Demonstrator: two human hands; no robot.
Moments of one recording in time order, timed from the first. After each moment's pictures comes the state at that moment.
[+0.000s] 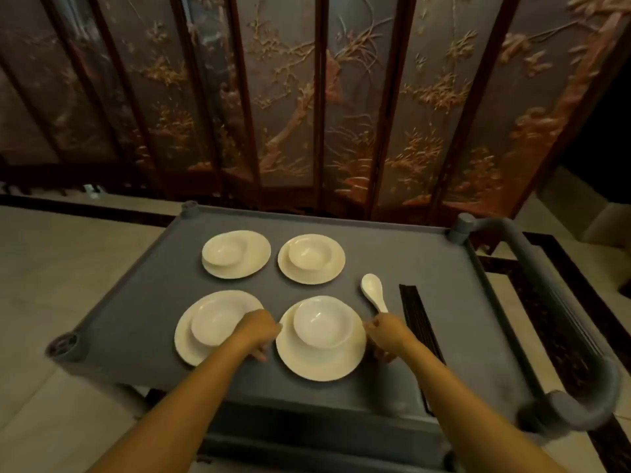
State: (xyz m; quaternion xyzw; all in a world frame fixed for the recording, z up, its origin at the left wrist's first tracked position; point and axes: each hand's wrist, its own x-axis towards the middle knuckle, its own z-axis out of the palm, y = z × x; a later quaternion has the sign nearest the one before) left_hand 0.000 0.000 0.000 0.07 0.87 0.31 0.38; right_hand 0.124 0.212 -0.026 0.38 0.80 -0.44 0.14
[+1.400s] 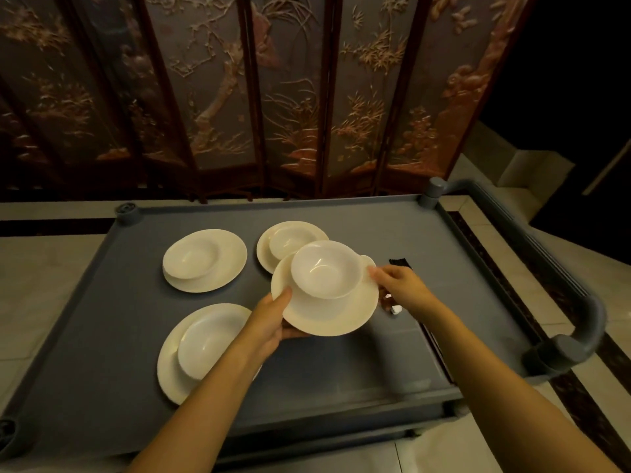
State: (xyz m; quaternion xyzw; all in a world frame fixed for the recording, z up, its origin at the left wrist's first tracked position) left_hand -0.038 0.018 -0.007 0.10 0.59 0.64 0.48; right_hand 0.100 0.216 -0.001 0.38 0.74 -0.54 -0.09
